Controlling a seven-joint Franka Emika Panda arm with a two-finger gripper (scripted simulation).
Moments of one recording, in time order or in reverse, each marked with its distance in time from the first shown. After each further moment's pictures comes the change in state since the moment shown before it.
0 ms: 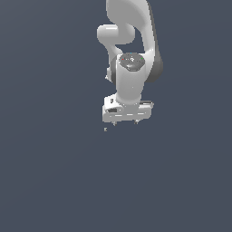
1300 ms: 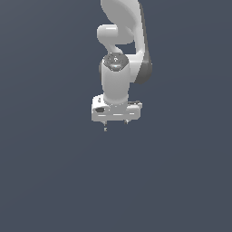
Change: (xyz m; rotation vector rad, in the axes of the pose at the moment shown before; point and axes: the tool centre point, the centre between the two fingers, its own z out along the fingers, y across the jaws) arm -0.006 0.044 0.002 -0.006 0.010 0.030
